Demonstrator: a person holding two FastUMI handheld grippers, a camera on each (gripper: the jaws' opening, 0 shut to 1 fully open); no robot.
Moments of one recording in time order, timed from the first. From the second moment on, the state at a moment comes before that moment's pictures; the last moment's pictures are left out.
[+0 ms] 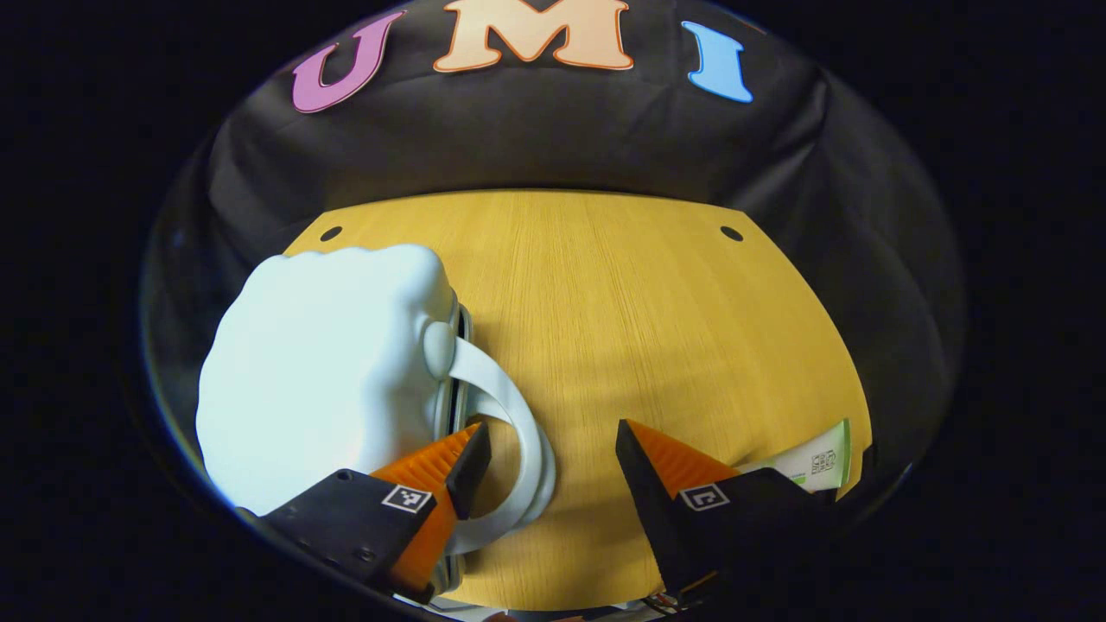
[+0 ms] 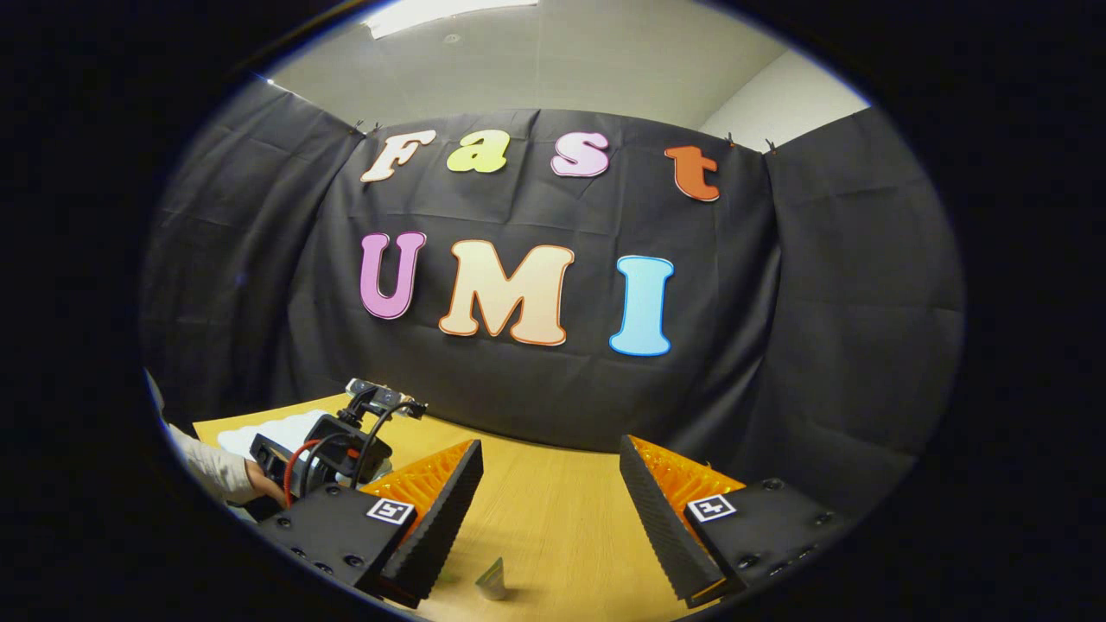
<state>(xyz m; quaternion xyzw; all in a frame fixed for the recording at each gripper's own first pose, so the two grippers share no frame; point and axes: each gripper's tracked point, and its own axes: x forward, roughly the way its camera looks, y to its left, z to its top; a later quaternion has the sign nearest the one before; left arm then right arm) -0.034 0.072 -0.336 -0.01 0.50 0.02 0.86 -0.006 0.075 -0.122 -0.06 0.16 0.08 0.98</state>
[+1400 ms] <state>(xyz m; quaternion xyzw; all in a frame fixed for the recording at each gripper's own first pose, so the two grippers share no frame) -0.027 0.068 -0.305 0.04 0.53 0.03 0.84 -0.001 0.090 -0.110 -0.01 0.10 0.12 0.99</state>
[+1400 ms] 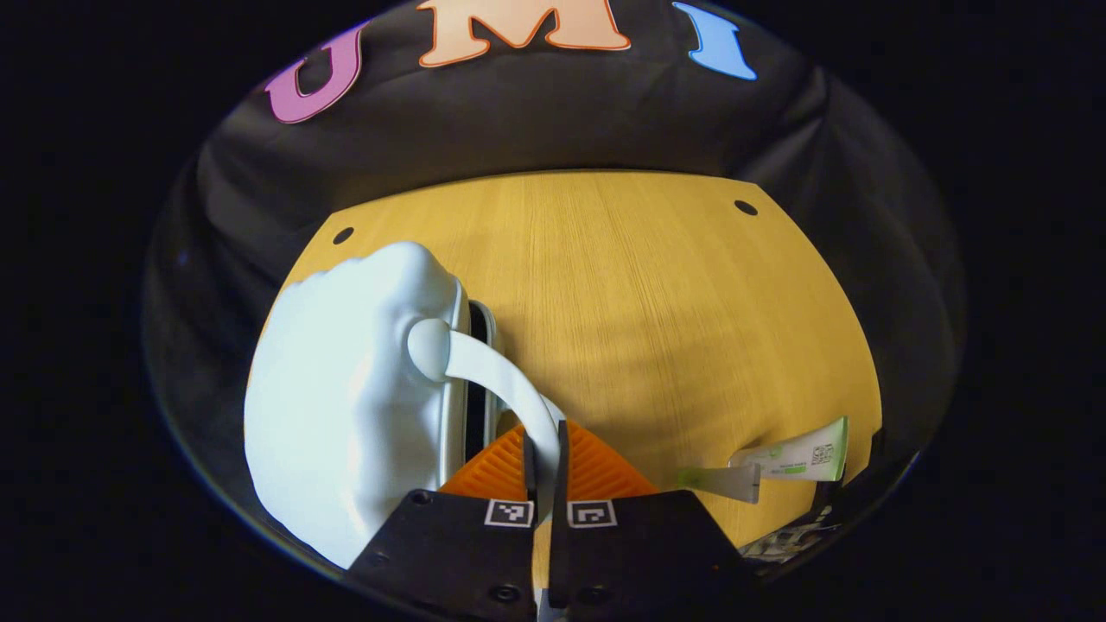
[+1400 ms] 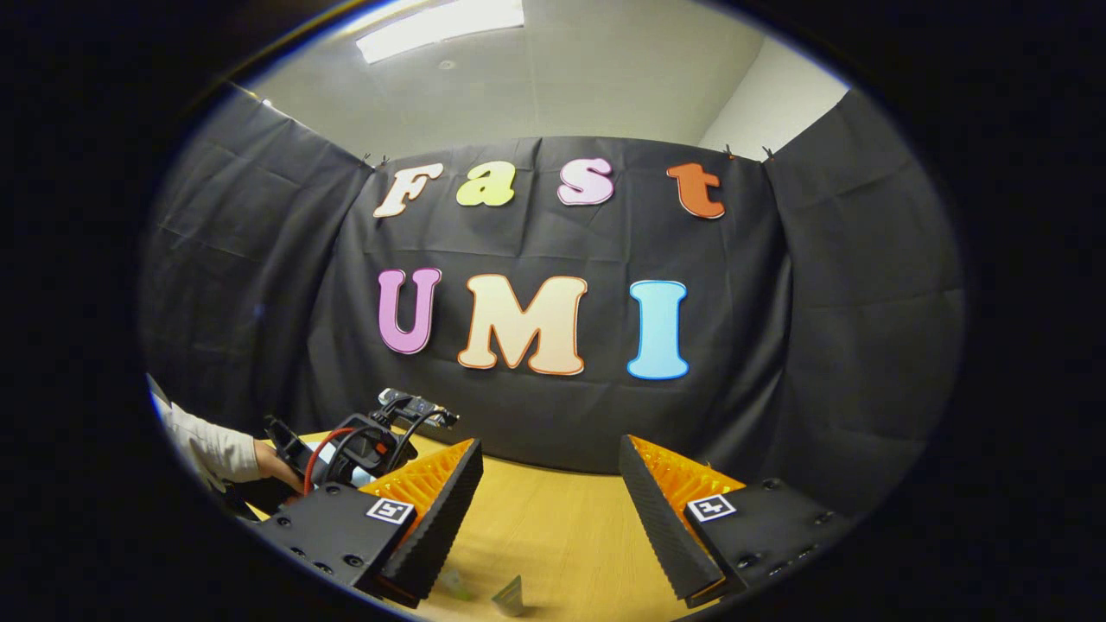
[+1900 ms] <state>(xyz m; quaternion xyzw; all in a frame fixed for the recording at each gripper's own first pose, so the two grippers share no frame) -0.021 0.071 -0.232 0.05 0.48 0.06 0.87 -0.001 0.116 -0.111 0.00 0.10 0.14 0.99</state>
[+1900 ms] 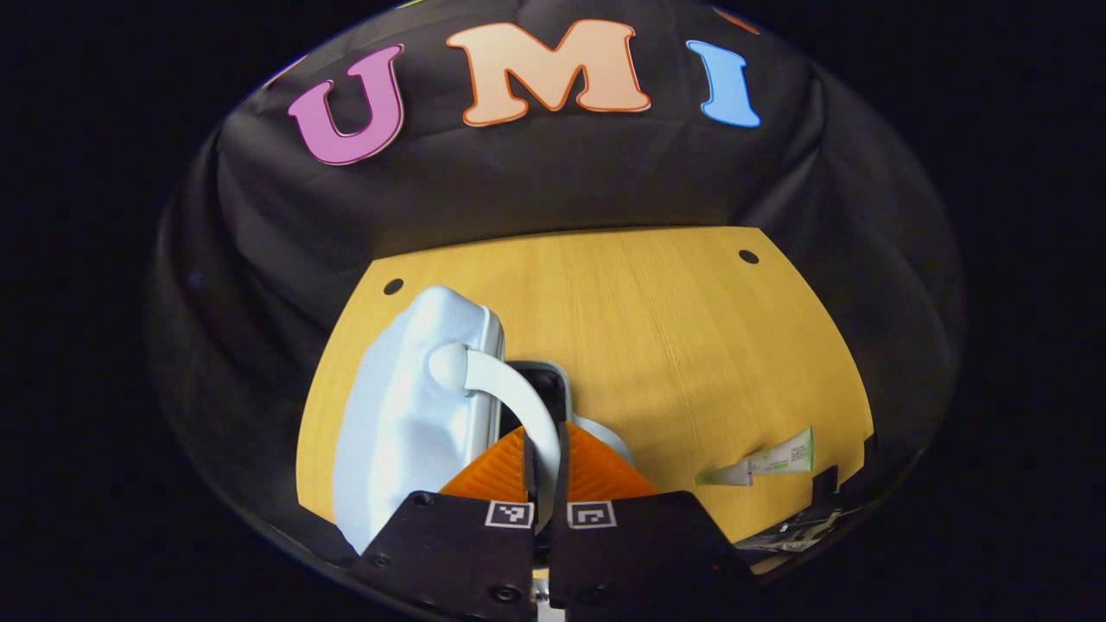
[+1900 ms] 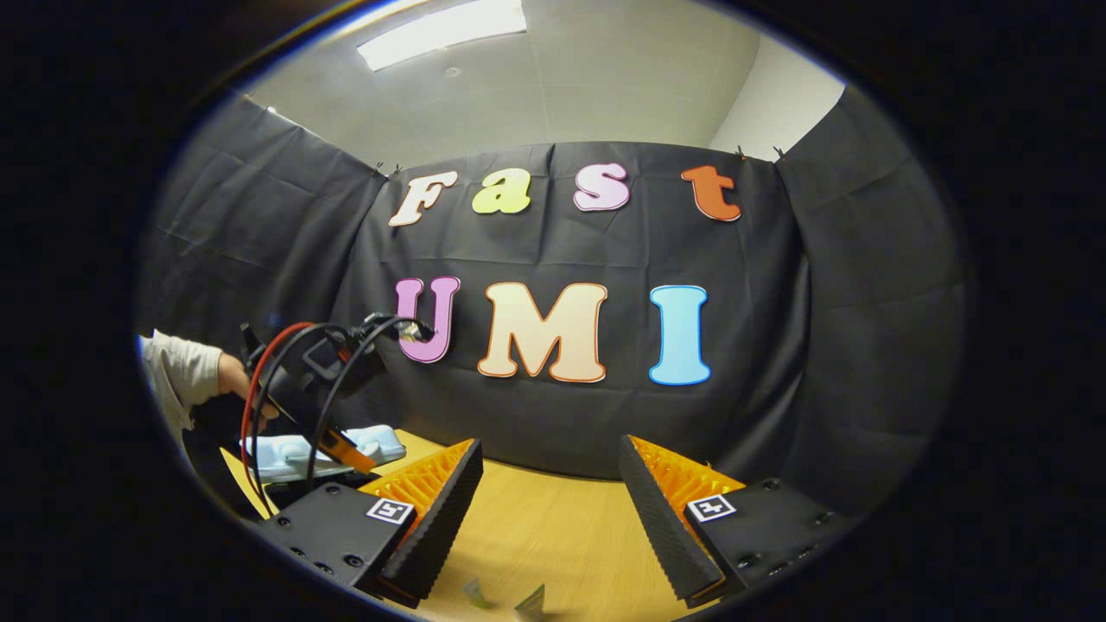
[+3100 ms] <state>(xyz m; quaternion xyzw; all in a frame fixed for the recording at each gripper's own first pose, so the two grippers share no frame) -0.017 0.292 -0.157 0.06 0.35 0.17 0.92 0.045 0.217 -0.132 -0.01 0.09 0.07 0.99</state>
